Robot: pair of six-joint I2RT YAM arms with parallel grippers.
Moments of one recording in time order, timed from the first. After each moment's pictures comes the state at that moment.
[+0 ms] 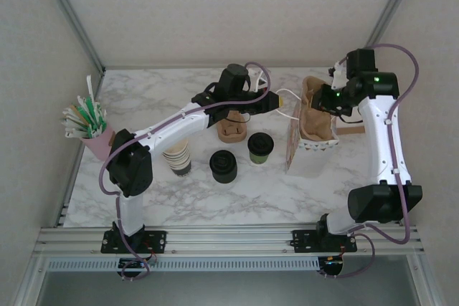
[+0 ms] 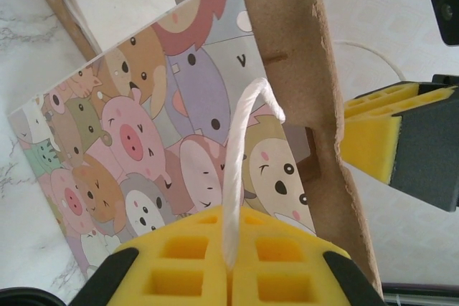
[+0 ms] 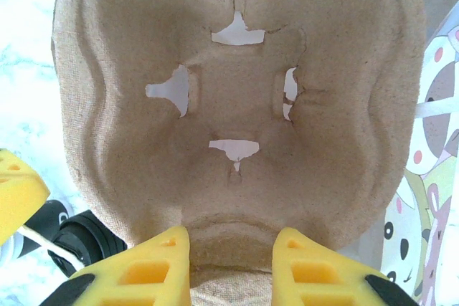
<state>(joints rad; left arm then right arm) -0.72 1.94 1.71 -0.17 0.56 -0.82 0.02 1.50 1.77 -1.36 -0.29 0.18</state>
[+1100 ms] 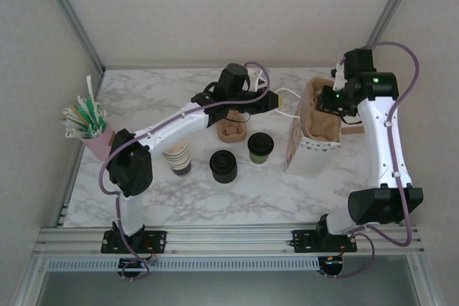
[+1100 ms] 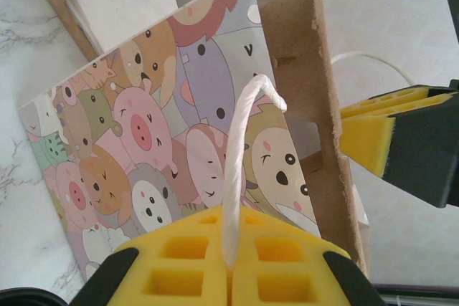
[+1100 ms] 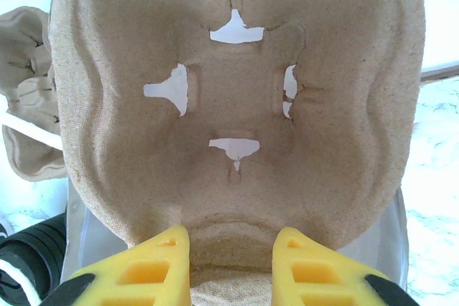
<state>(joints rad) -0.71 1.94 1.71 -0.17 0.56 -0.82 0.05 1.49 1.78 -1.38 -0.12 0.18</state>
